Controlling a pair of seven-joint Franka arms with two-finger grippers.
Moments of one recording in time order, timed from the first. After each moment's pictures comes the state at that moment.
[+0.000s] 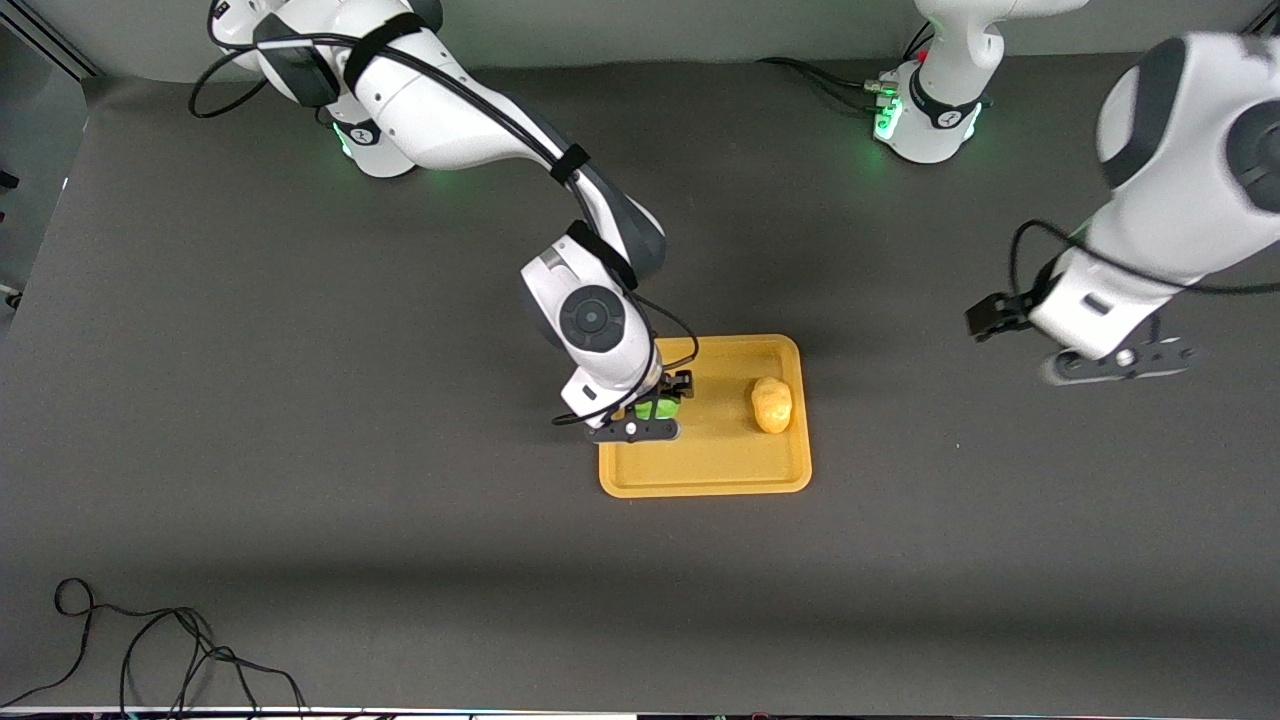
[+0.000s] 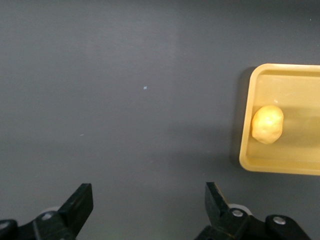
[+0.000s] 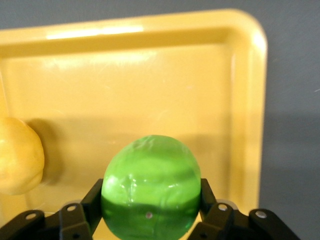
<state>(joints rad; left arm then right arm) 0.06 0.03 -0.22 -1.72 0.05 1.69 -0.26 0.74 0.88 -0.02 -1.24 0.17 2.16 0.66</state>
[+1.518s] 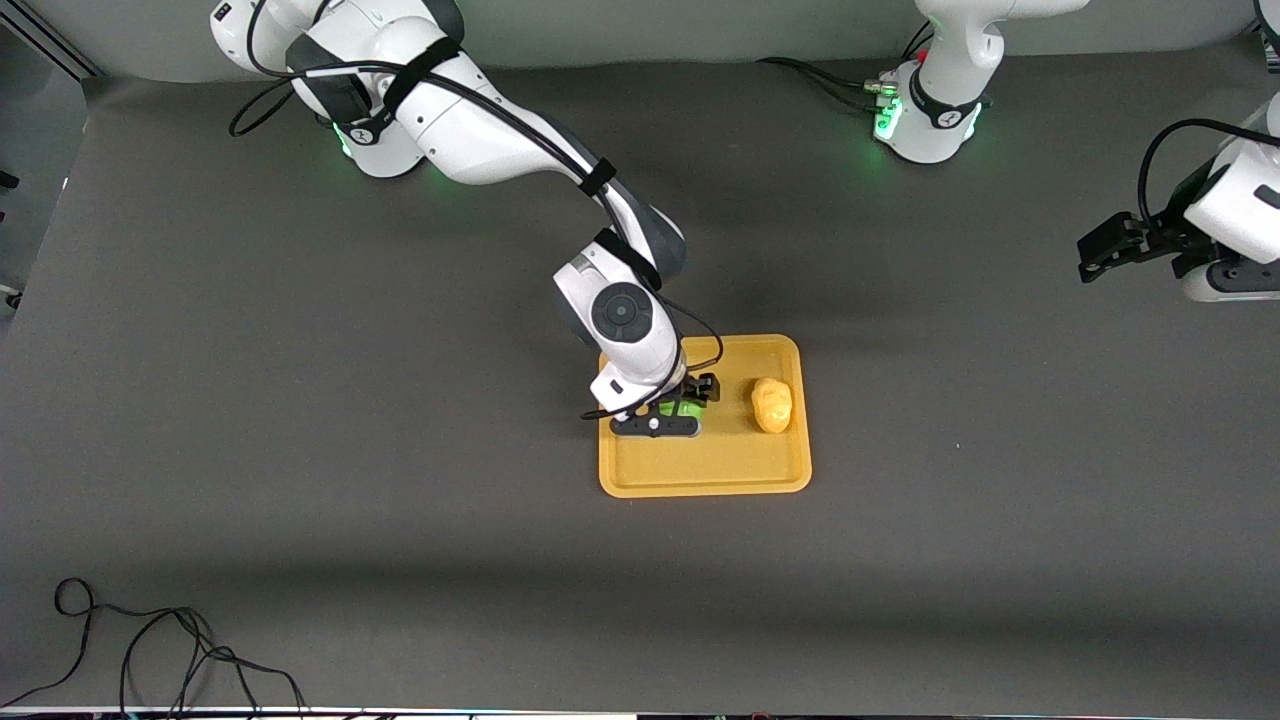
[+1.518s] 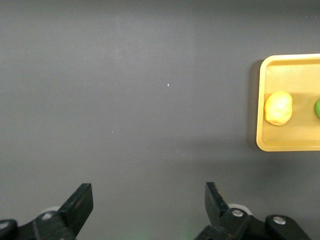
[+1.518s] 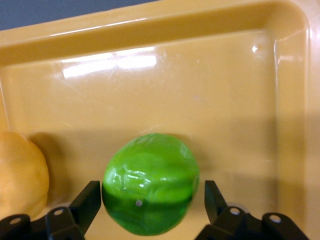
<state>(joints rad) -0.01 -0.08 -0.05 -1.73 0.03 1.62 -0.07 0.77 0.94 -0.02 -1.23 0.17 2.29 0.74</state>
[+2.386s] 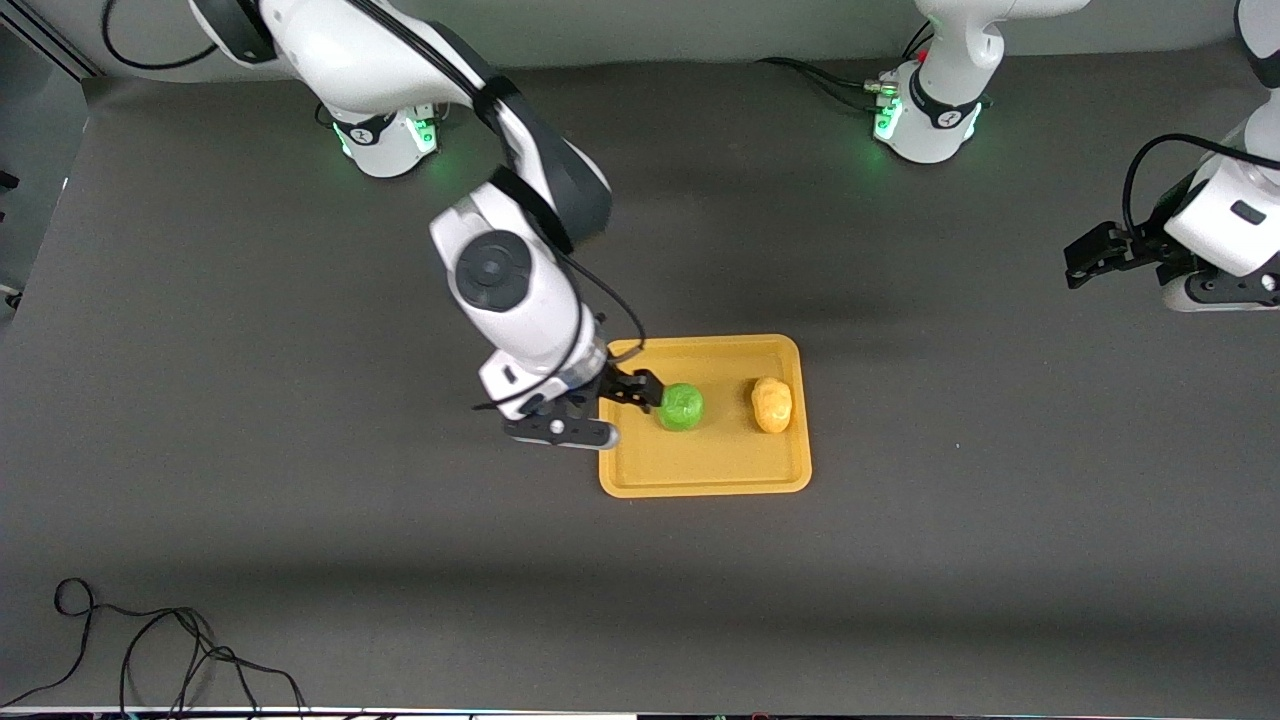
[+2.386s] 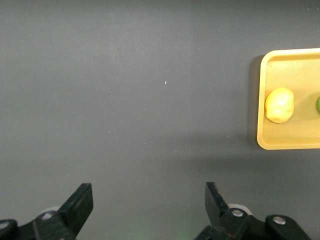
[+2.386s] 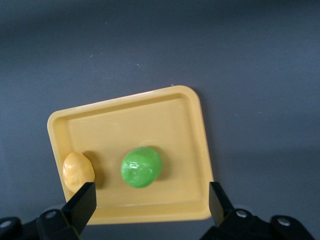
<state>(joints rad) -0.01 -0.07 -0.05 -1.76 0.02 1.65 -0.05 0.62 0.61 -0.05 -1.23 0.16 1.96 0.73</state>
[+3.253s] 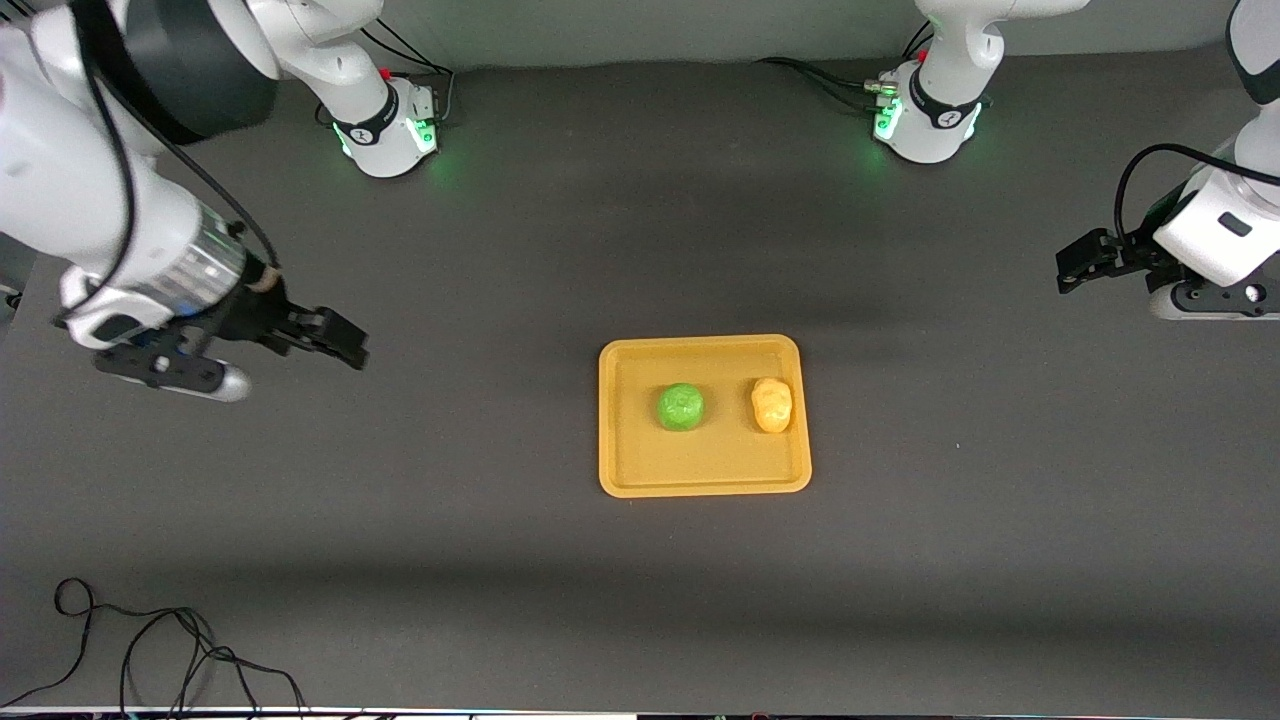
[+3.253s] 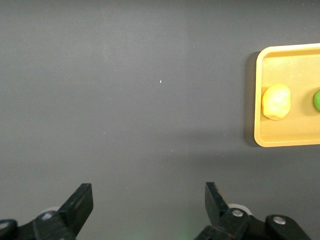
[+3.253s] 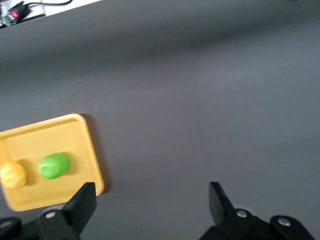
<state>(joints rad) -0.01 -0.06 -0.05 -1.77 0.01 1.66 -0.04 0.30 0.14 -0.07 -1.47 0.04 1.68 0.46</state>
